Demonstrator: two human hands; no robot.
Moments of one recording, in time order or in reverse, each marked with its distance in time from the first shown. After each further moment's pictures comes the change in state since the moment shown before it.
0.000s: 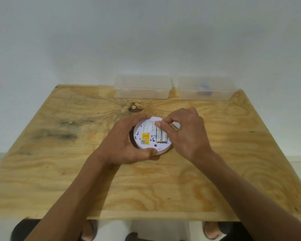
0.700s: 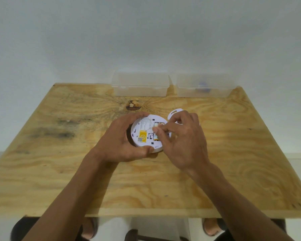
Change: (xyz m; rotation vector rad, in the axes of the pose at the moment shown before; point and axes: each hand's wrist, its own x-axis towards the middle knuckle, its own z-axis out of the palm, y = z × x) left_hand -0.001 0.002 -0.001 0.024 -0.037 -0.023; right_hand -0.026 0.009 0.013 -0.097 0.157 -0.133
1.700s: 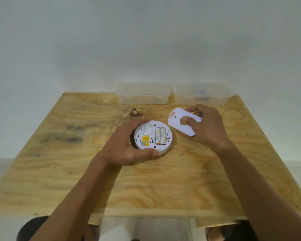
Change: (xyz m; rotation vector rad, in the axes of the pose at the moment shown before) left_hand -0.007 -0.003 0.000 -0.083 -0.003 -0.090; right_hand 0.048 0.047 -0.035 0.315 -0.104 0.437
